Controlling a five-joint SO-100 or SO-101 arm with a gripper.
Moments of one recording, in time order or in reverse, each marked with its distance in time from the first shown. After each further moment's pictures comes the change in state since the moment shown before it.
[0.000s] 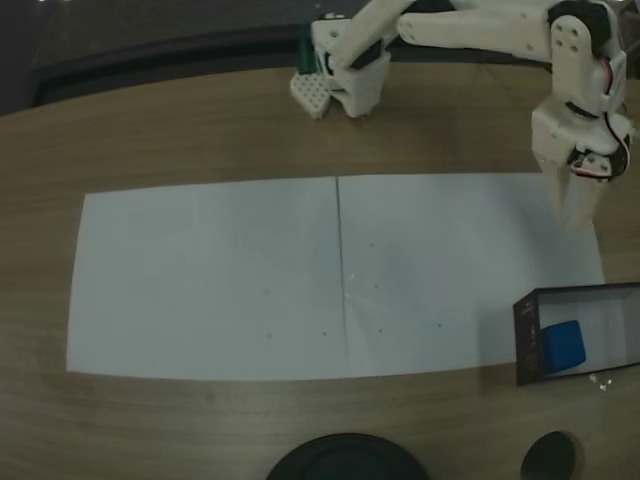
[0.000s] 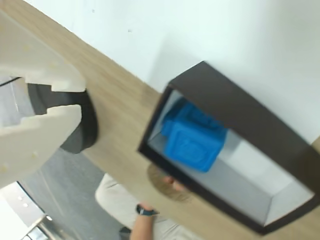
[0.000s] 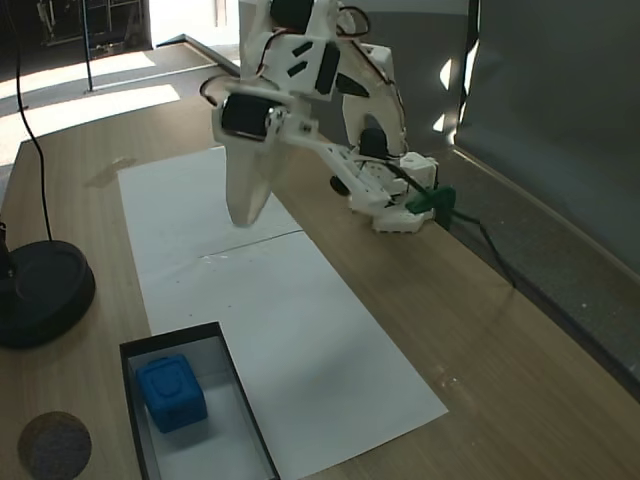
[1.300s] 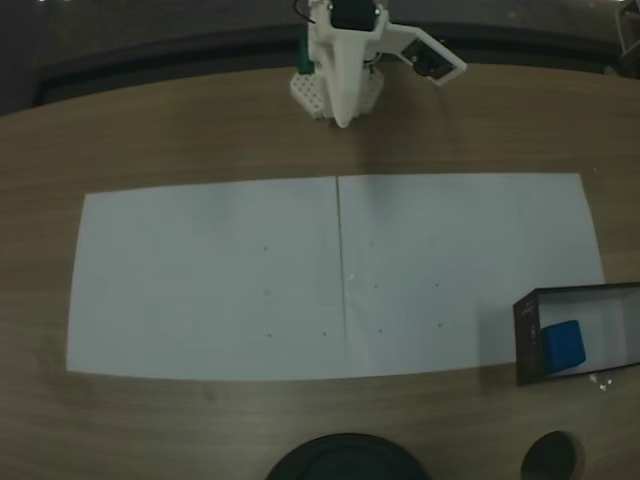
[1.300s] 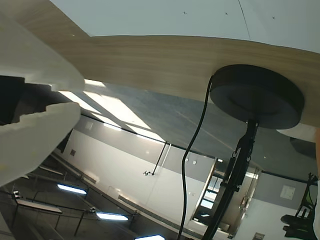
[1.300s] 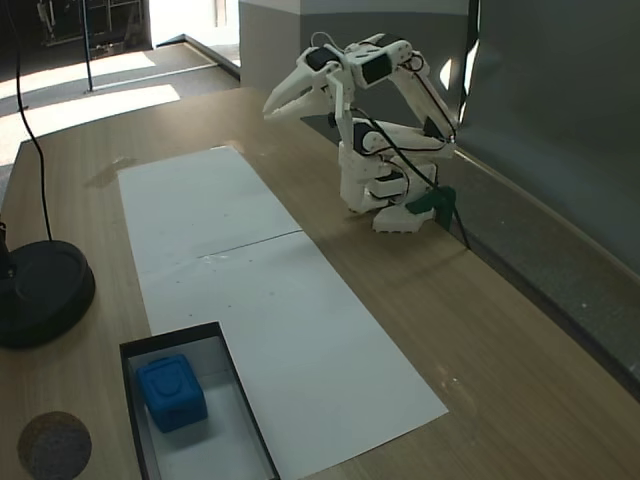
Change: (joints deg) arm 35.7 124.5 117.9 -29.2 -11.2
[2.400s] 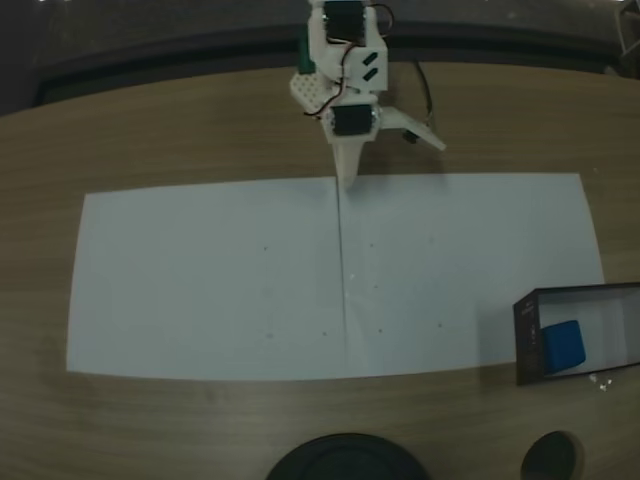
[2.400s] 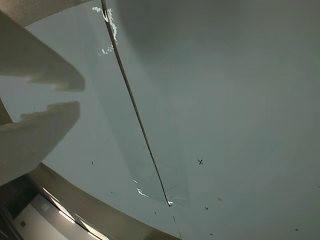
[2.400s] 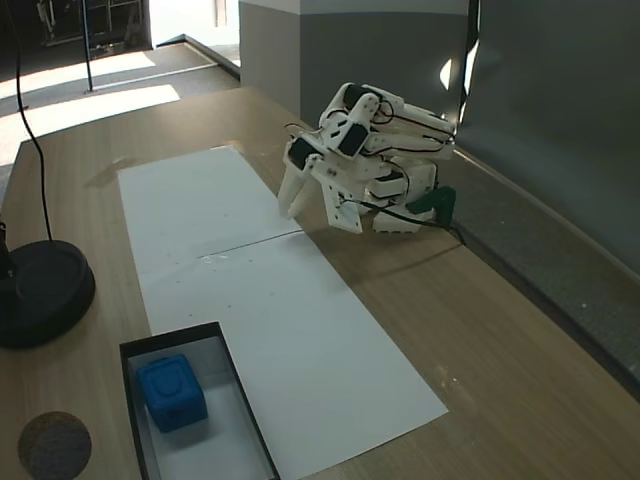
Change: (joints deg) arm -1.9 0.7 29.0 3.7 4.7
